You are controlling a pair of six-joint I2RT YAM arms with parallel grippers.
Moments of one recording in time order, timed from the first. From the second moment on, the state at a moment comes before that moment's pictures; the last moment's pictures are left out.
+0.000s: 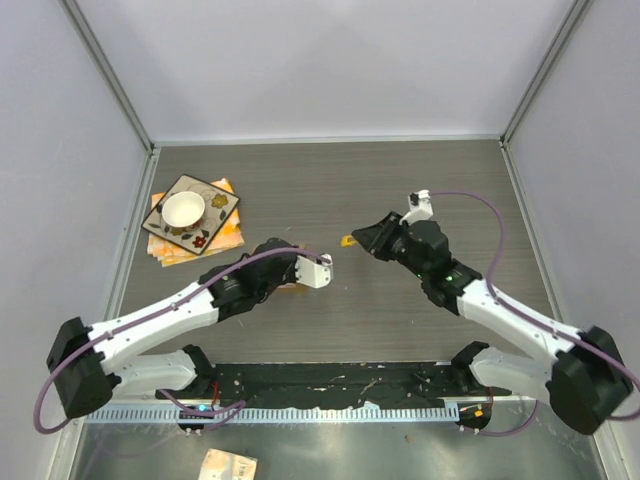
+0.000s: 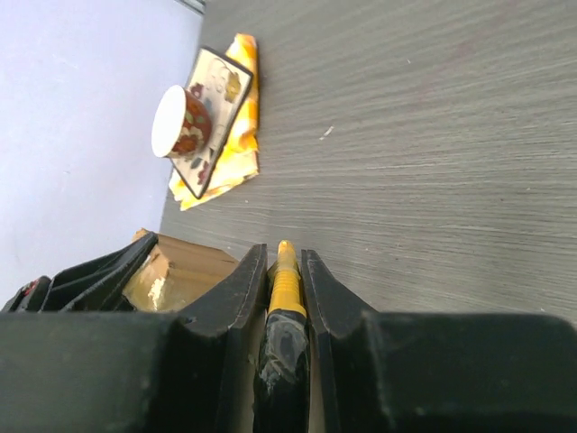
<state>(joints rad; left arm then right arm) -0.94 1.15 0.81 -0.33 -0.43 0.94 0.62 1.13 0.63 0.21 0.02 0.87</state>
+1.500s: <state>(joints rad) -0.94 0.75 0.80 -0.49 0.46 0.62 1.04 0.87 1.01 -0.10 -0.64 -0.06</state>
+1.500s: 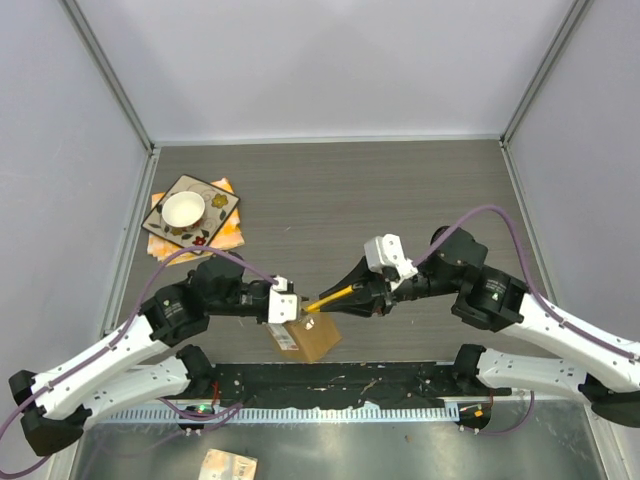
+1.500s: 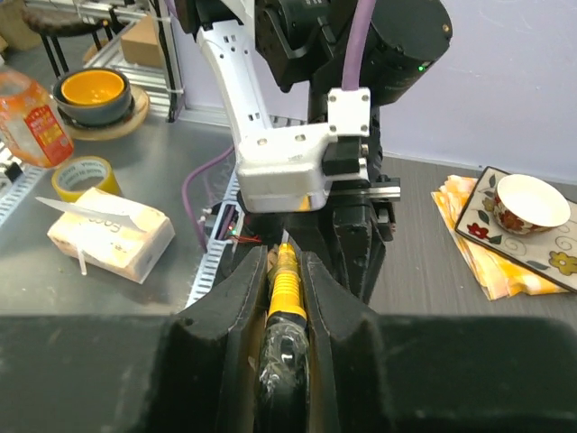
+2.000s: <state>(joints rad) -0.92 0.67 0.80 -0.42 0.70 0.46 1.06 0.90 1.16 -0.28 -0.64 -0.24</state>
